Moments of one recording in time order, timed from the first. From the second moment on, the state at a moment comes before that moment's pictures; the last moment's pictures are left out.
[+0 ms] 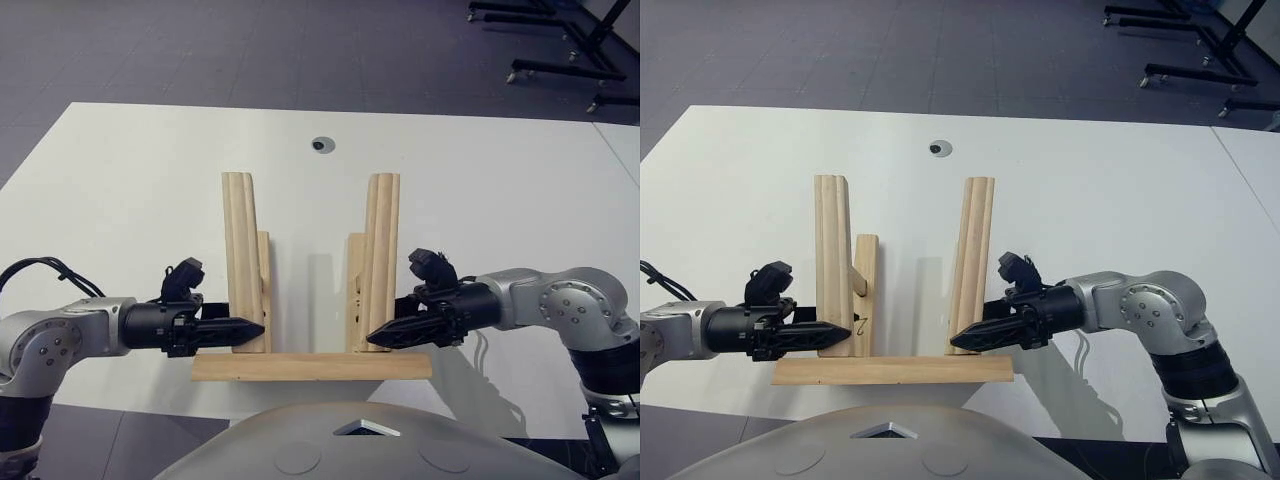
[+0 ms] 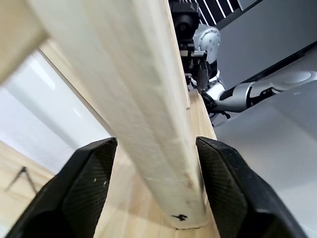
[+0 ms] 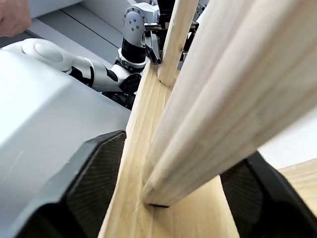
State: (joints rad) left arm 0.17 0.86 0.13 -0.37 -1.17 1.13 -1.06; right arm -0.09 -0.77 0.08 -0.36 1.18 1.26 1.04
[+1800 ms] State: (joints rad) left arm 0.62 0.84 -0.01 -0.34 -0.17 -0.07 -1.14; right arm 0.46 -0.68 0.12 -0.18 0.35 -0.08 1.27
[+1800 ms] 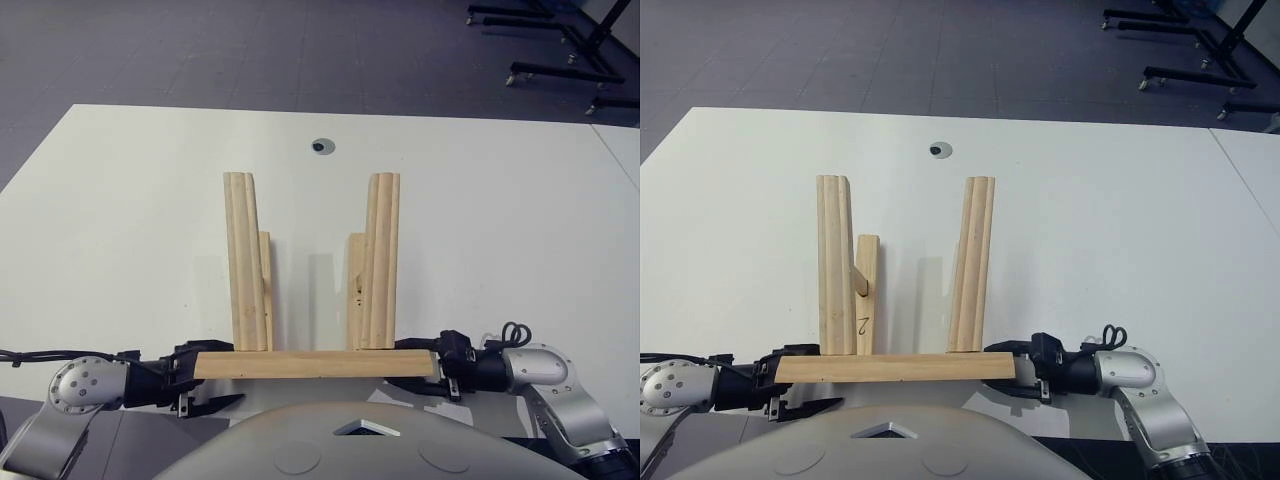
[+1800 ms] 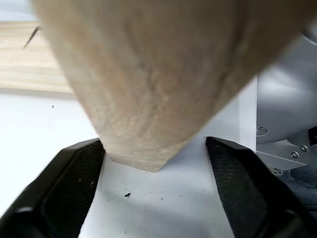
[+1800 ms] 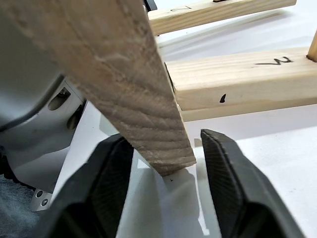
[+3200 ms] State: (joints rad) left arm 0.62 1.16 0.44 -0.71 -1.18 0.92 -1.09; right arm 0.09 -1.24 -0.18 -0.57 1.28 1.08 1.09
